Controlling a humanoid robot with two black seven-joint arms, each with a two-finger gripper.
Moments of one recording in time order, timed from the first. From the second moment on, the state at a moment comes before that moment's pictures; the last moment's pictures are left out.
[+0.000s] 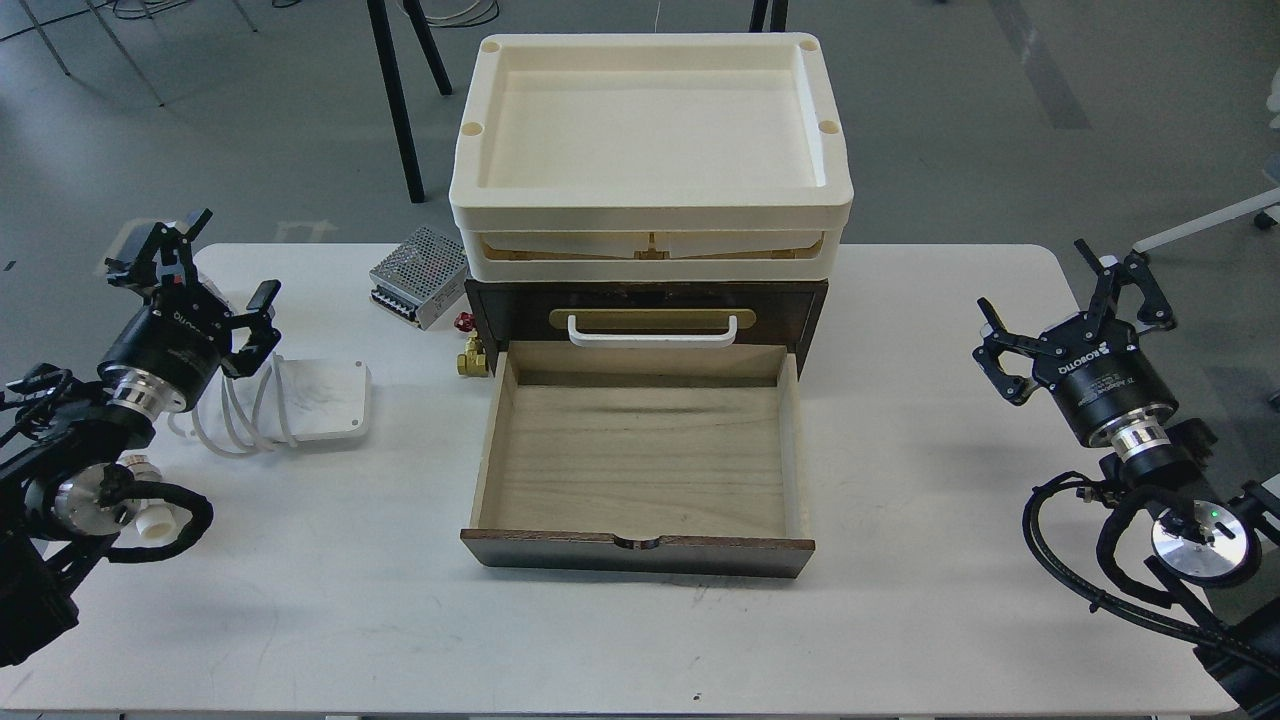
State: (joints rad) left arm -0.50 0.55 -0.66 -0.72 0.09 -0.41 -0.49; right arm 0.27 -0.46 1.04 1.05 0.02 0.41 0.27
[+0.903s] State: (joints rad) left arm -0.79 0.96 -0.64 -0.77 0.88 -0.49 -0.49; right arm 0.27 -0.46 1.04 1.05 0.02 0.41 0.27
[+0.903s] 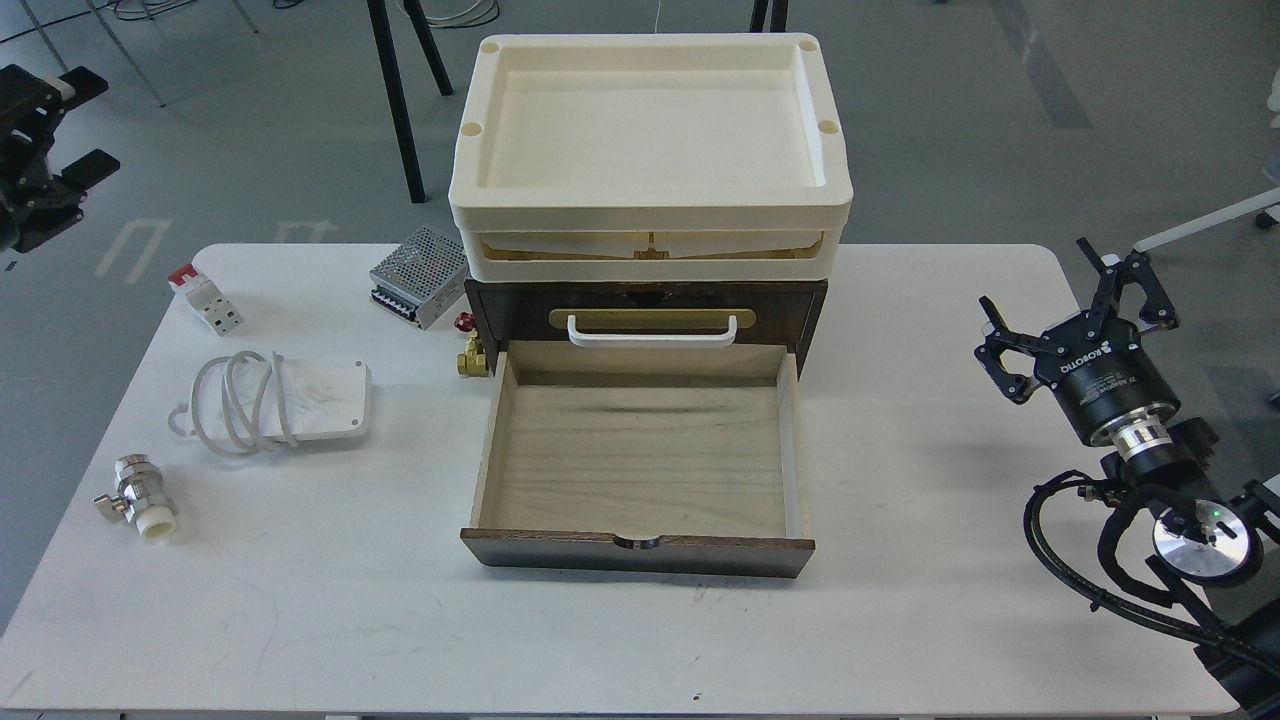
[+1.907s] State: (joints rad) left arm -0.83 0.87 -0.32 -0.91 1.82 -0.27 -0.49; right arm 0.27 -0.46 1.04 1.05 0.02 0.42 0.27
